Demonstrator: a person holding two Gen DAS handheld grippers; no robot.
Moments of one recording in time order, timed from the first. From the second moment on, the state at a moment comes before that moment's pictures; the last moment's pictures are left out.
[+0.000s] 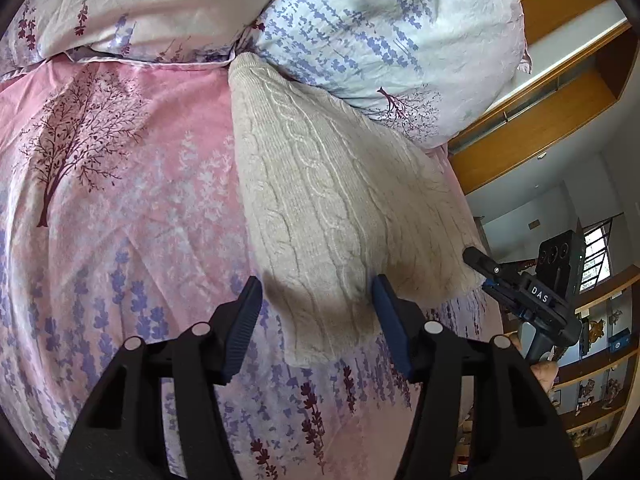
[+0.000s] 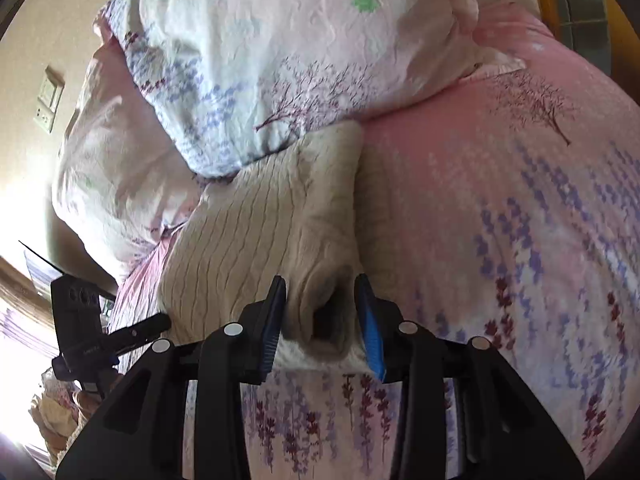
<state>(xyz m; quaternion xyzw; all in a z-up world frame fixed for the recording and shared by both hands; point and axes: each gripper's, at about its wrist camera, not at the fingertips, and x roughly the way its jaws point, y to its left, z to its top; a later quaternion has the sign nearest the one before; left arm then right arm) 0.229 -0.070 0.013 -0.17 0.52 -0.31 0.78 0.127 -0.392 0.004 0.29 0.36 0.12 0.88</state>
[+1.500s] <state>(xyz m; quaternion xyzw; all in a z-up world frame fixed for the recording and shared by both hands) 0.258 -0.062 0.052 -0.13 0.47 -0.26 0.83 0.185 -0.432 0.012 0.37 0.36 0.07 0.85</state>
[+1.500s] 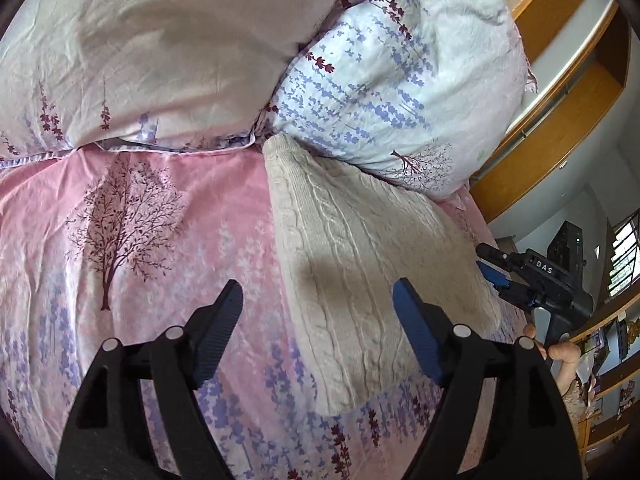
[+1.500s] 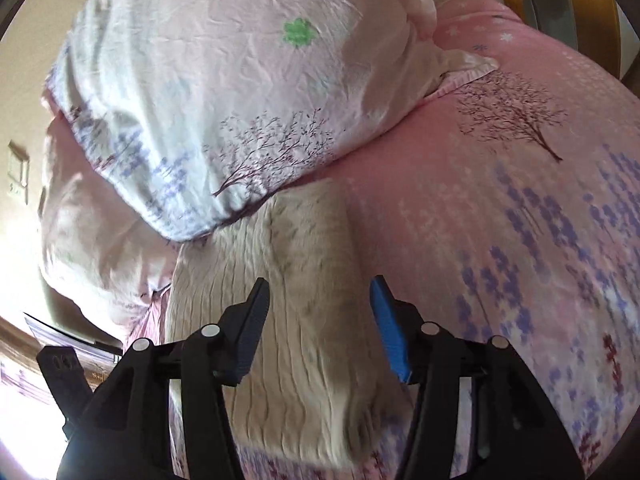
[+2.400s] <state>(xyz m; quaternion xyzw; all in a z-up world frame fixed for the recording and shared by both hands) 0.277 -0.106 0.033 -0.02 0.48 -0.18 0.86 0.202 -0.446 -0.019 0.41 0.40 0.11 0.82</state>
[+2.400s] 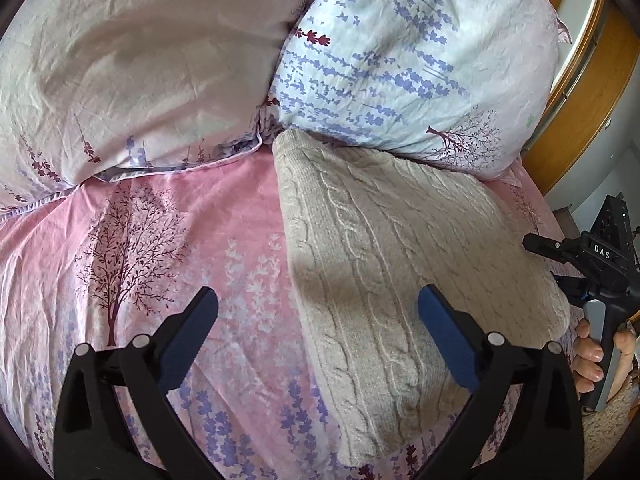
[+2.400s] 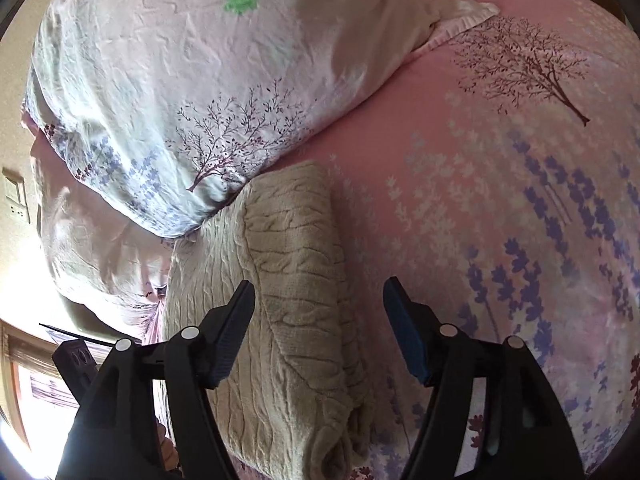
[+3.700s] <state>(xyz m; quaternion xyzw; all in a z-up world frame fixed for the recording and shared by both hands) 0.267 -0.051 0.048 -0.16 0.47 -0.26 0.83 0.172 -0.330 0.034 0.29 0.33 0.24 0.87</state>
